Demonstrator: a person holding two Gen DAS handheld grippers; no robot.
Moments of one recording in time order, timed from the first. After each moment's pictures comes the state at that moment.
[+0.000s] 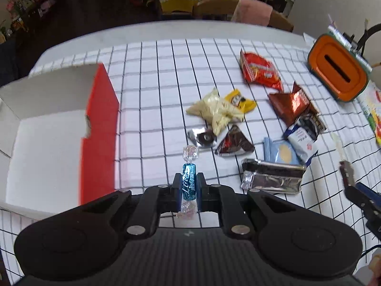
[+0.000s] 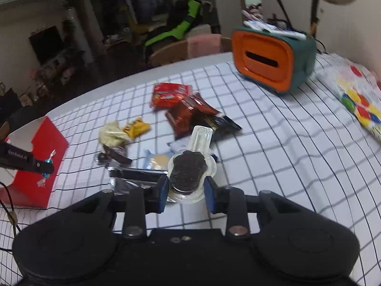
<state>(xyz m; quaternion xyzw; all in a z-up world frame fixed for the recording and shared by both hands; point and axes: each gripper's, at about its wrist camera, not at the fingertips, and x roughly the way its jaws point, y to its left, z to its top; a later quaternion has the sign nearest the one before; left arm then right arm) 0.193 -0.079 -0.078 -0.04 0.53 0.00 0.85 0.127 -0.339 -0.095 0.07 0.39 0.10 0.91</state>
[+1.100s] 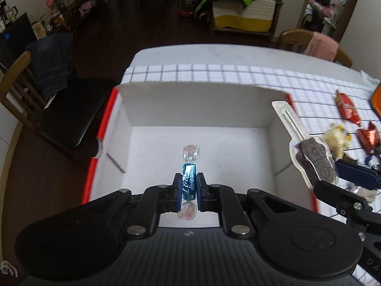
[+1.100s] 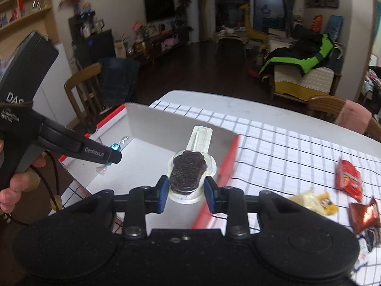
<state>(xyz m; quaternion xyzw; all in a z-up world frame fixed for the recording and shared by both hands) 0.173 0.170 -0.069 -0.04 0.51 0.08 0.86 0.158 -0.002 -0.049 -0.10 0.37 0.31 0.87</state>
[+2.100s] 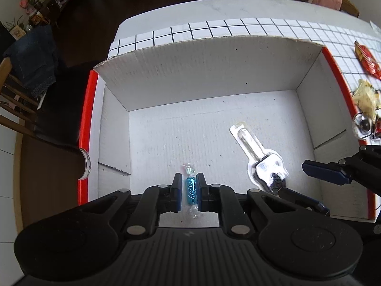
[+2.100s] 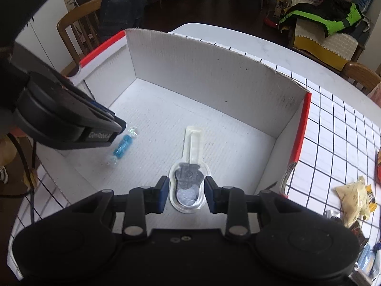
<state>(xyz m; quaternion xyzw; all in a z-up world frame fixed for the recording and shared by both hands) 0.218 0.187 -0.123 0.02 0.59 0.04 0.81 0.195 0.072 -0.111 -0.16 0.49 0.30 0.81</state>
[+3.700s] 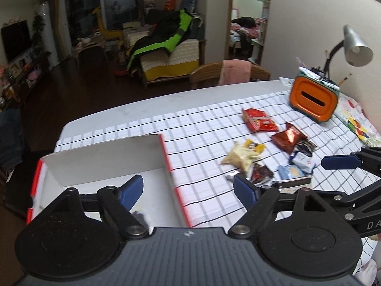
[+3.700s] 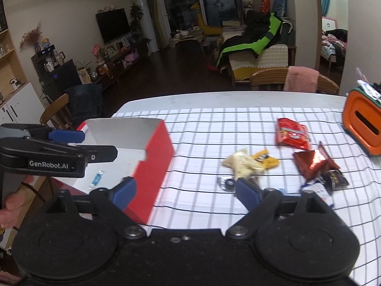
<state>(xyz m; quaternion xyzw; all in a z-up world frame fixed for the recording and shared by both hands) 0.131 0.020 -0.021 0.02 0.37 -0.08 0.92 0.129 -0.163 -0.022 0.00 0.37 0.22 0.90</state>
